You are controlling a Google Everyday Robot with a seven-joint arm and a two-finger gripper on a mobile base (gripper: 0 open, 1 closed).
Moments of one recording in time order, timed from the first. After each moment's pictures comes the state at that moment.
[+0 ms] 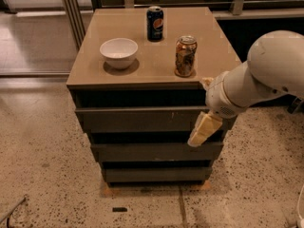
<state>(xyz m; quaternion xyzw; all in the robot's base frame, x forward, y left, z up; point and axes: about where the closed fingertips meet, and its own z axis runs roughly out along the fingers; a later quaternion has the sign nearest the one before) 0.513 -0.133 0.815 -0.60 0.75 0.03 0.28</state>
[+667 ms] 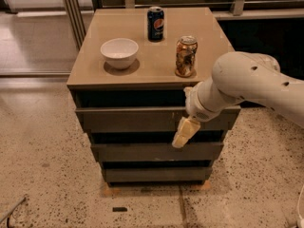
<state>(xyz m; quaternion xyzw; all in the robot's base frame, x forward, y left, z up) 0.549 -0.103 0.752 -0.60 0.76 0.04 0.26</state>
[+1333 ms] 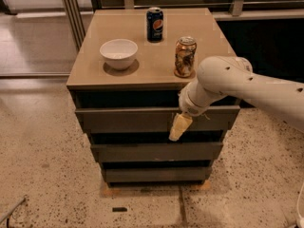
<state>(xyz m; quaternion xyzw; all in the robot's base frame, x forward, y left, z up) 0.611 -0.092 0.698 -0.61 0.75 0.04 0.24</state>
